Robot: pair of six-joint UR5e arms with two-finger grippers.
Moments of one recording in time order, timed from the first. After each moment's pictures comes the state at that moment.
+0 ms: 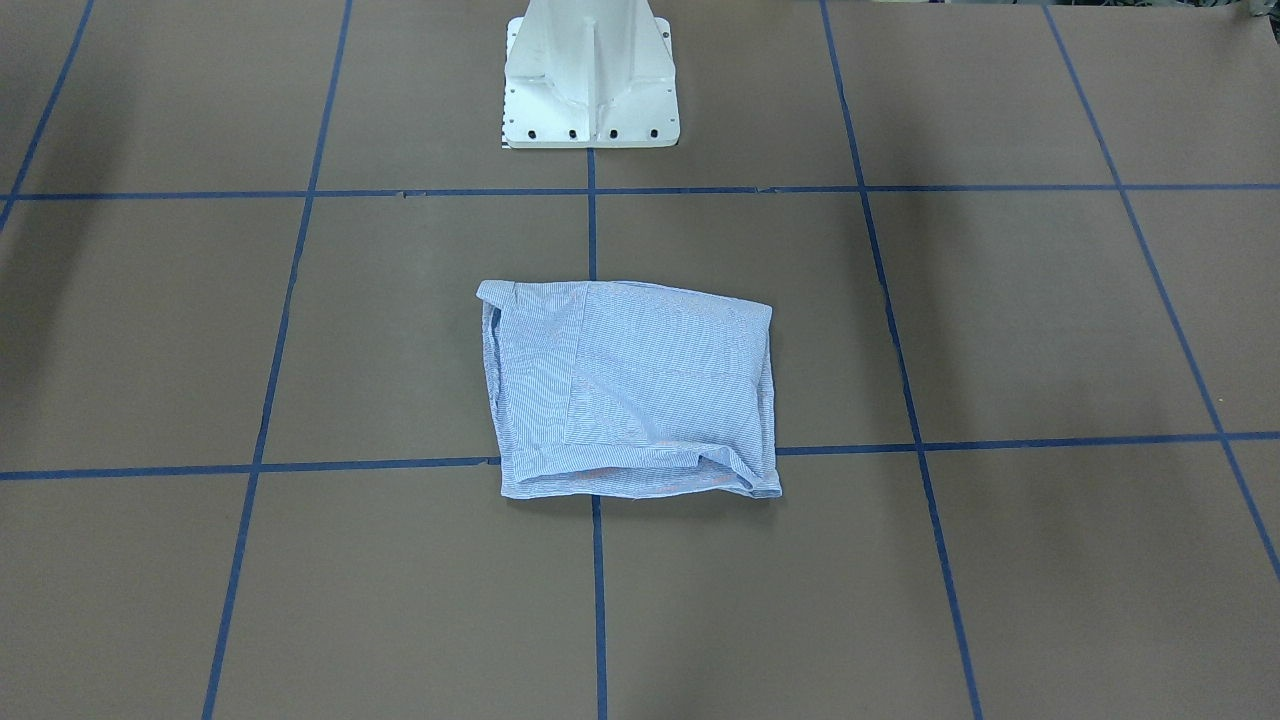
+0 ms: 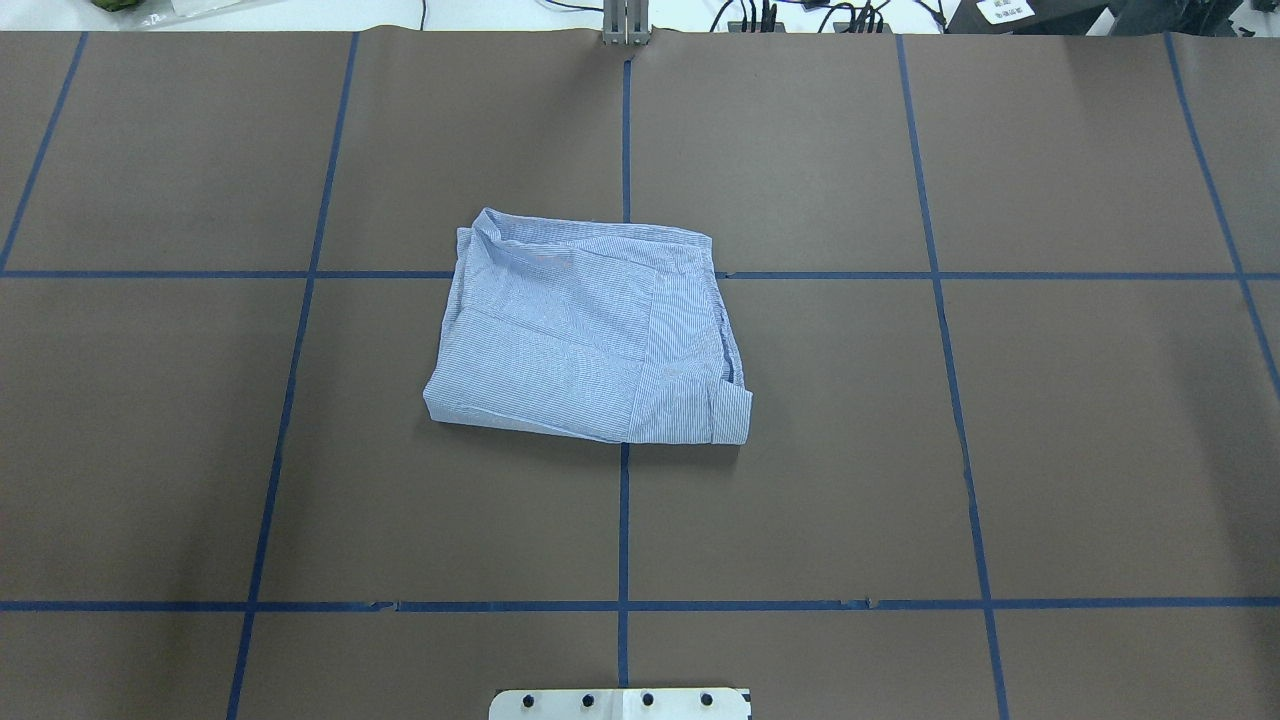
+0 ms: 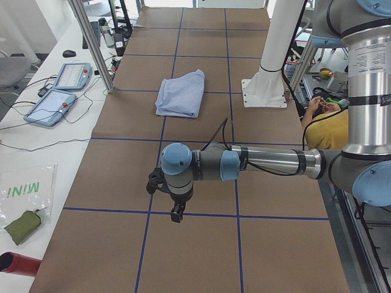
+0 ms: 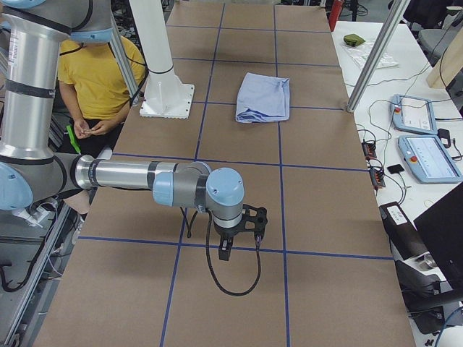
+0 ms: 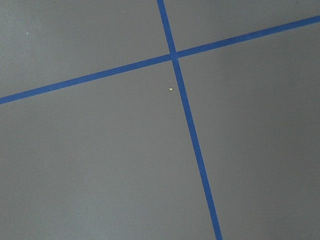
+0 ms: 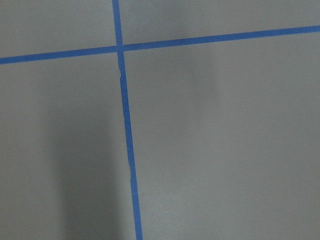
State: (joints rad) left arm -1.61 -1.45 -1.75 -1.48 -2.33 0.30; right arm 1.65 -1.80 1.82 -1.62 2.31 0.04
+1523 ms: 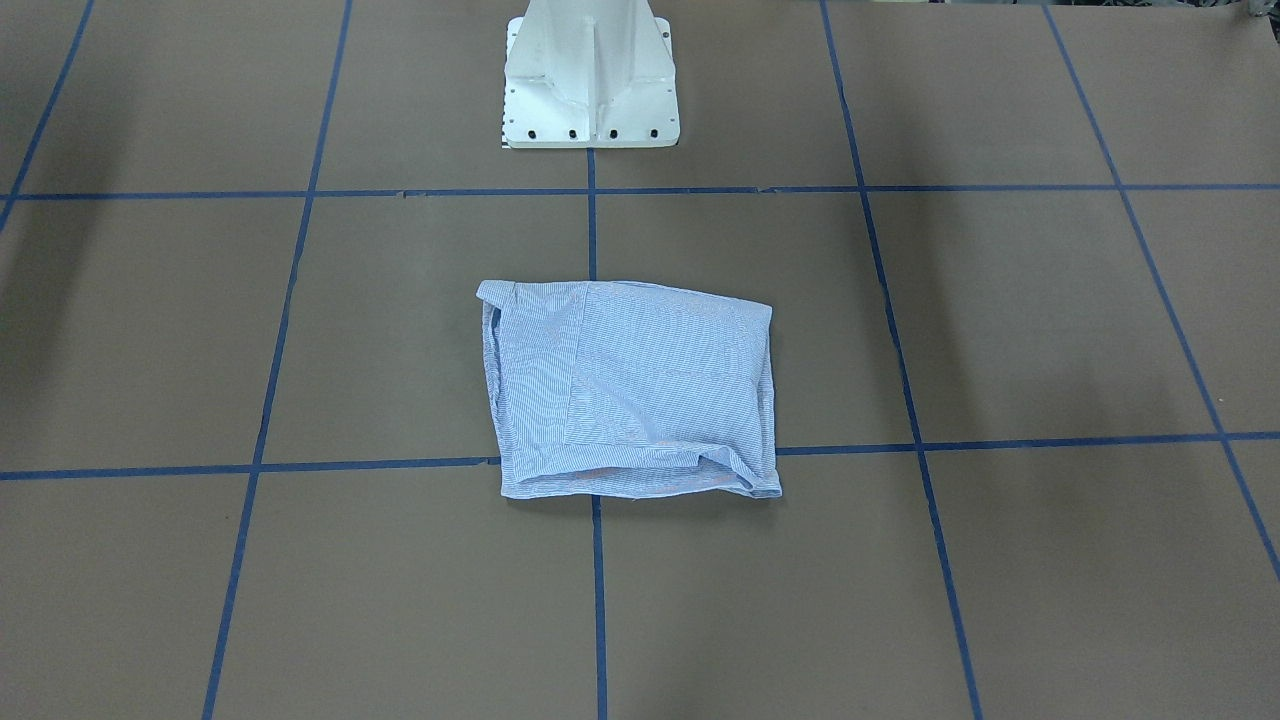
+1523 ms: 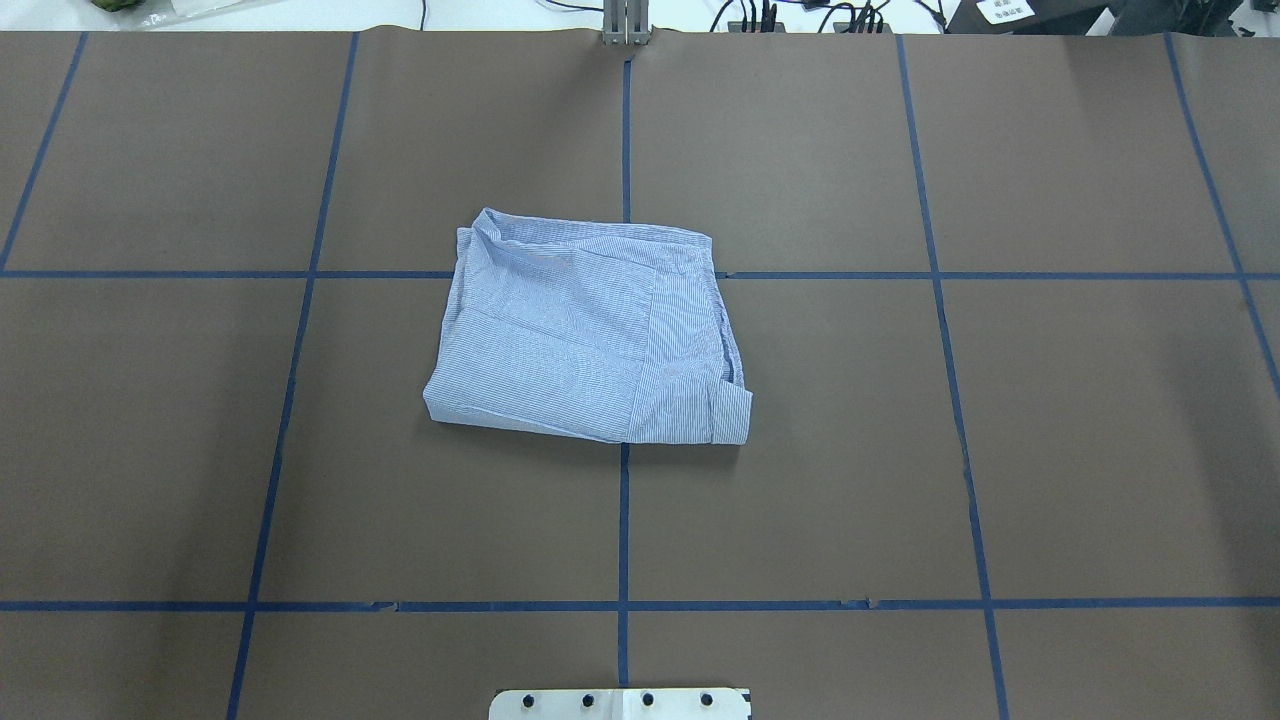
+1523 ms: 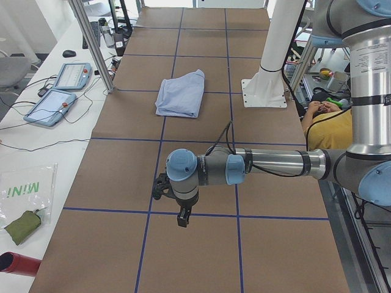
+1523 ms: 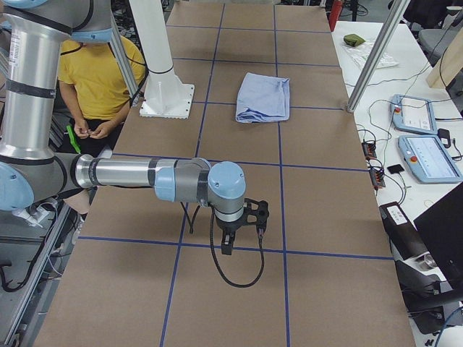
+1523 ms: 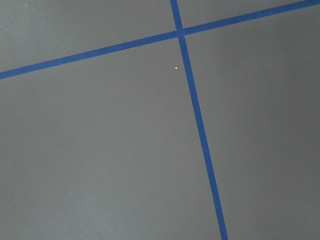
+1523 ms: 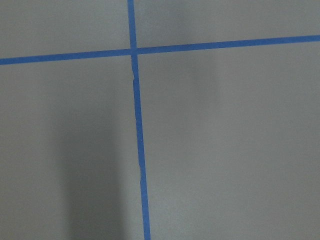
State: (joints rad) left arm -1.61 -1.42 -1.75 -1.48 -2.33 0.30; right arm 1.64 -1.80 1.84 -1.62 2.32 0.04
